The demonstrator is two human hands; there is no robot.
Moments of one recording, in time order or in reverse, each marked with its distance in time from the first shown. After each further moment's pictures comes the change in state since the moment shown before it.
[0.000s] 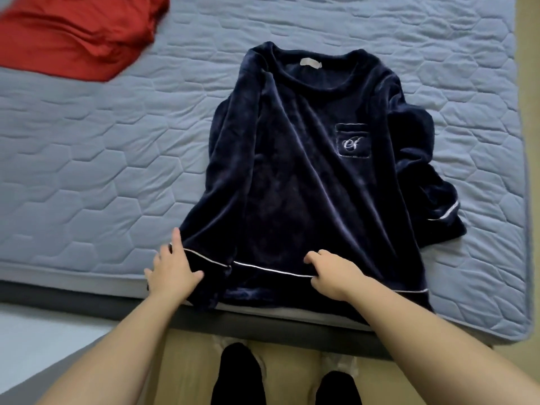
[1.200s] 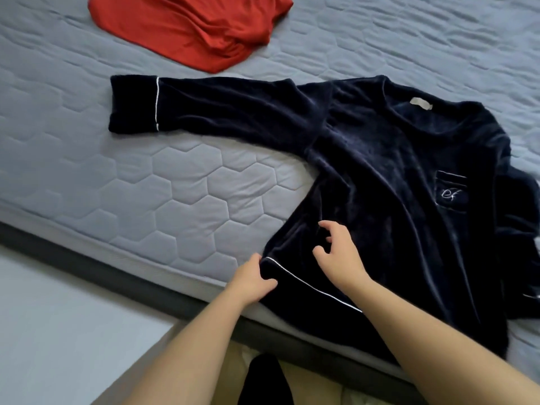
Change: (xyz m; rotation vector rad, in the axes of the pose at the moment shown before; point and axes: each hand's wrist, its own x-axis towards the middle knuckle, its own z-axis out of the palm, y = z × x) left_hand 0.057 -0.049 -0.007 -0.562 -0.369 0.141; right_hand 0.093 -0.173 -0.022 0.481 0.433 -0.063
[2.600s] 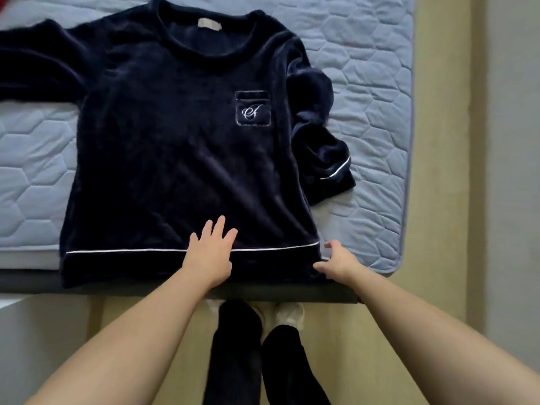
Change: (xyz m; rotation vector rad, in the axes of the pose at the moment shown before) left_hand -0.111 0.182 0.257 1.059 -0.001 0.331; right_hand -0.189 0.331 -0.206 -0.027 -0.254 0.634
